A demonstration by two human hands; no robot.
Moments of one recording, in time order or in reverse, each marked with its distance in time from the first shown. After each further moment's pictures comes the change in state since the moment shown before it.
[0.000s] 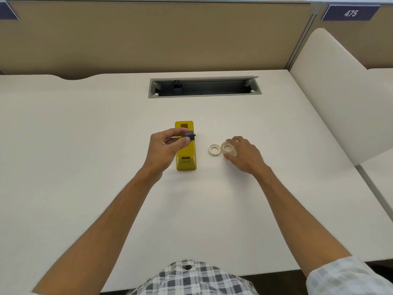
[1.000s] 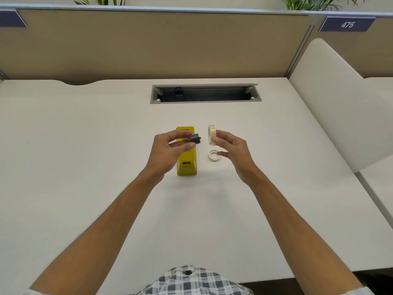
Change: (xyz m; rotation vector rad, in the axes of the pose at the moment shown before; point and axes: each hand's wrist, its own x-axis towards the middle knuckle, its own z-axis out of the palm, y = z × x) left_hand 0.002 0.011 0.004 0.073 -0.004 0.035; right_hand -0.031 -0.070 -0.041 1.316 0.069 0.011
